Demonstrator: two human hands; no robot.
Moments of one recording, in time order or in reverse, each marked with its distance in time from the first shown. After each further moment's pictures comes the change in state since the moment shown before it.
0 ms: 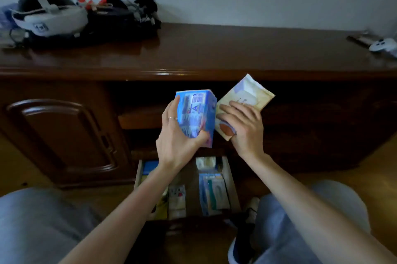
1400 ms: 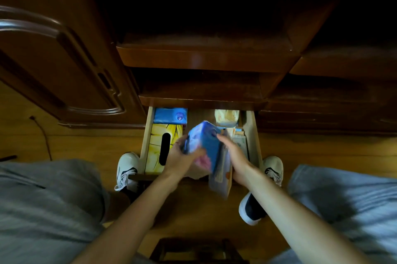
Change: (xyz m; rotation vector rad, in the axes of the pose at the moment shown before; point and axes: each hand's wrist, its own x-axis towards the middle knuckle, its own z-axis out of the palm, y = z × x) left_hand -0.100 -0.190 0.067 -0.473 -0.364 -0.915; right_hand -0.175 -0.085 0.123 1.167 -0.803 1.761
